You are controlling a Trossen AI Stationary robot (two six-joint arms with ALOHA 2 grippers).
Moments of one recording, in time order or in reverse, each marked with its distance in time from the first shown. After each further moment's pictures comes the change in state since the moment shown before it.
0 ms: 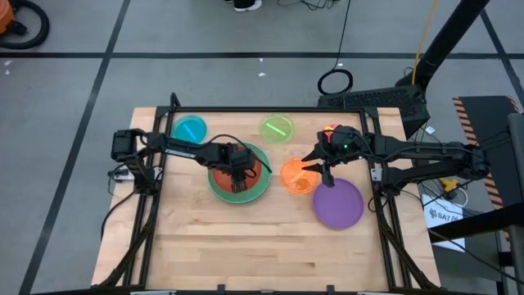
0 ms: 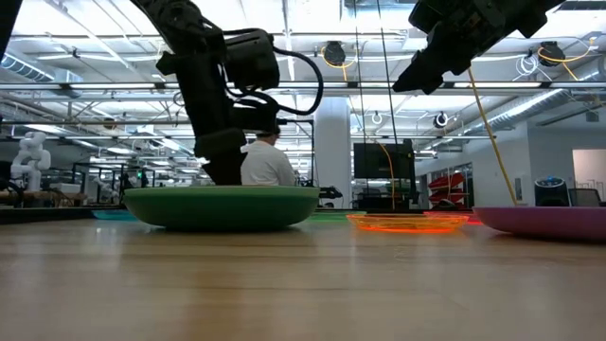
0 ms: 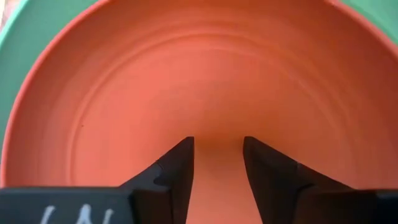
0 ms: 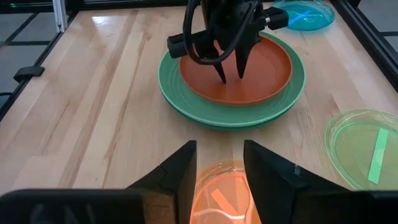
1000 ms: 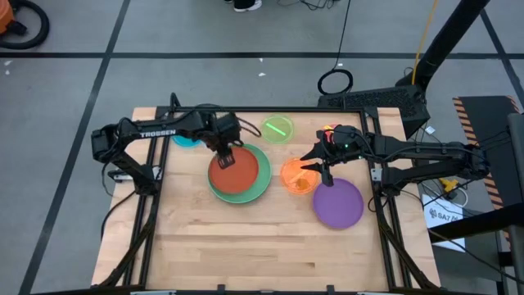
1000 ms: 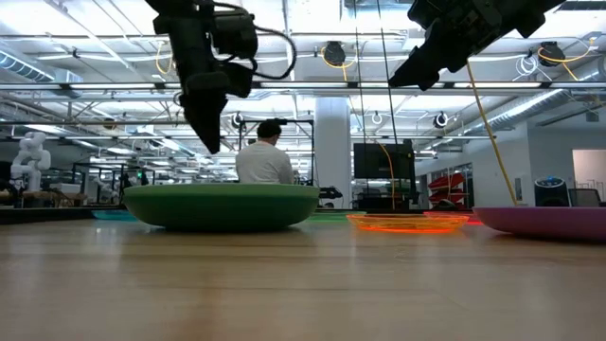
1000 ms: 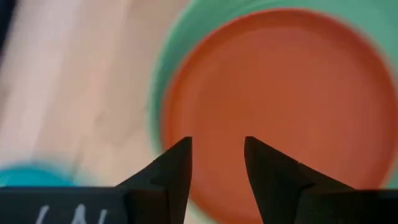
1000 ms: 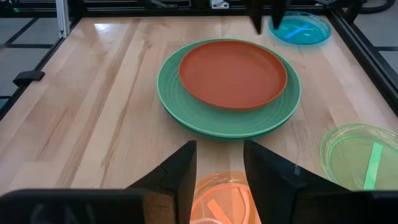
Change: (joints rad) left arm 0.214 -0.193 0.158 -0.398 0.105 0.053; right arm 0.000 0.000 0.000 0.037 0.000 -0.023
